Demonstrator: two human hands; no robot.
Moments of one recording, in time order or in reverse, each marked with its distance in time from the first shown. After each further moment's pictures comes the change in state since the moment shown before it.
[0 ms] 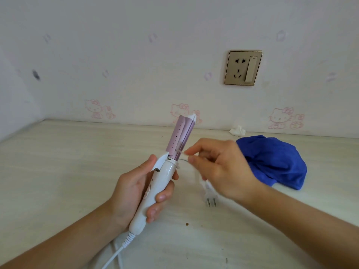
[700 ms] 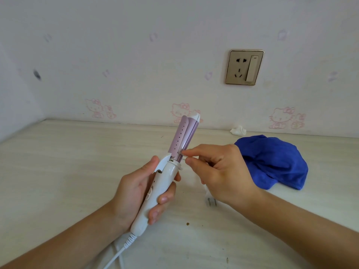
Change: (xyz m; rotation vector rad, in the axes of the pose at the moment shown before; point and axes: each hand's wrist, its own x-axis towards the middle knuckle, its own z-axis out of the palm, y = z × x) left_hand -0.001 -0.001 0.005 0.039 0.017 0.020; right_hand -0.005 0.001 0.009 -0.068 0.087 -0.130
